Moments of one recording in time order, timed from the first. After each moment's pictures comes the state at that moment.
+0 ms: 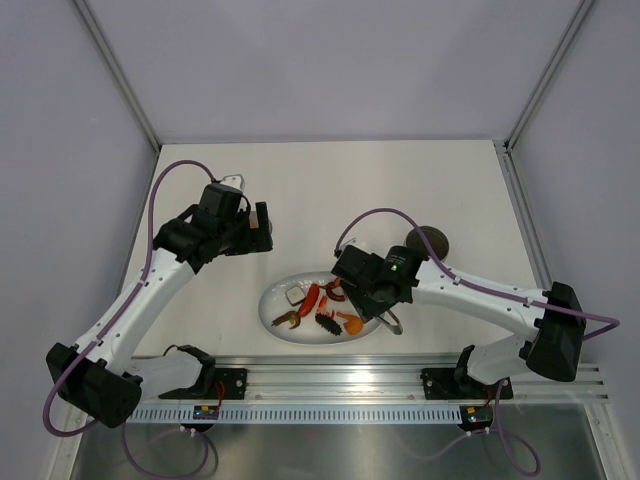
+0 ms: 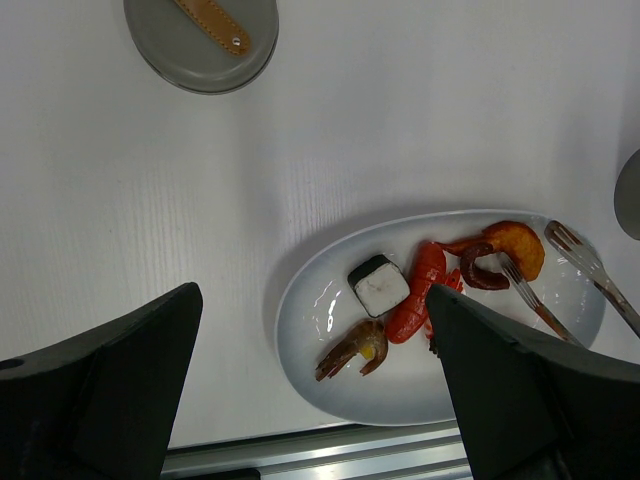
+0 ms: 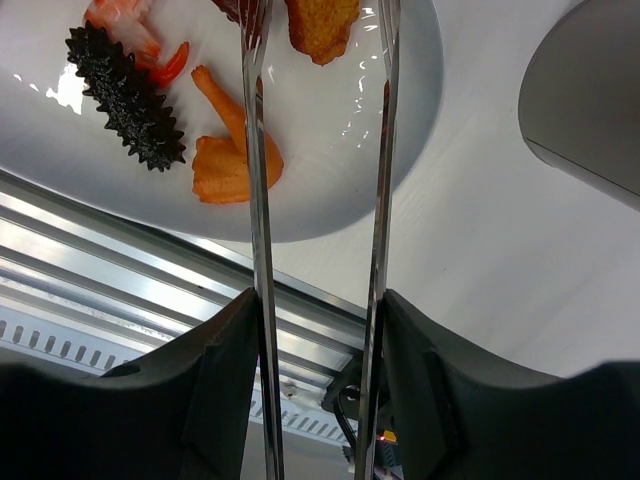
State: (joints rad) left arm -0.45 1.14 1.15 -0.87 -0.12 -0.47; right arm 1.08 1.40 1.18 -1.07 0.25 0.48
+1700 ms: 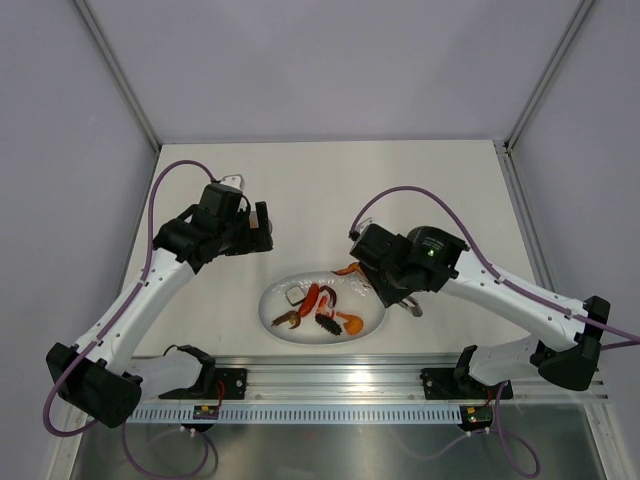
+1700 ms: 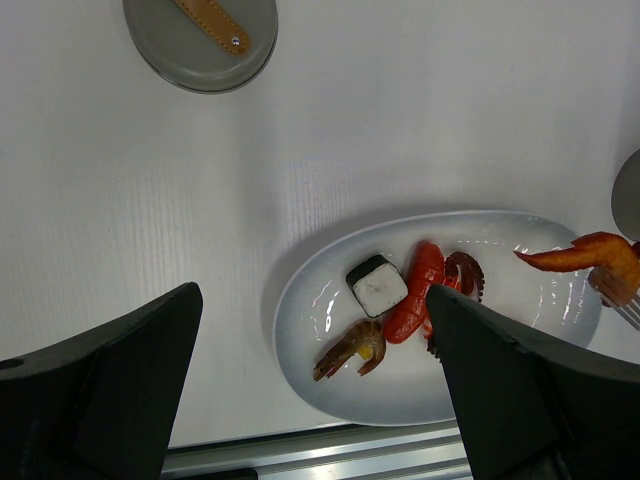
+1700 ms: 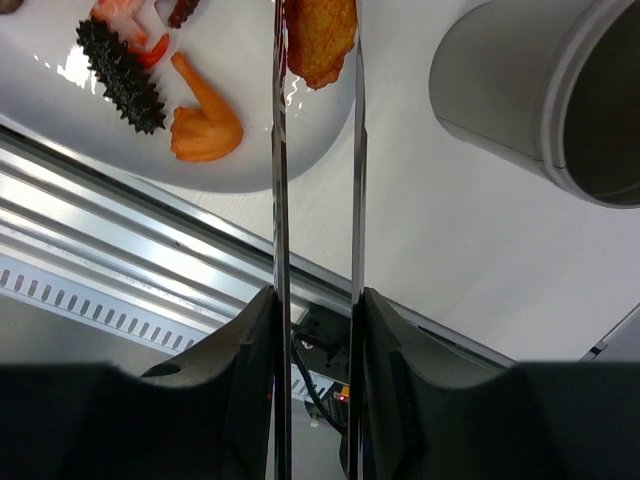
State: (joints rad) left arm -0.45 1.14 1.15 -0.87 -0.12 -0.48; right arm 1.05 1.32 1.39 -1.30 0.27 0.40
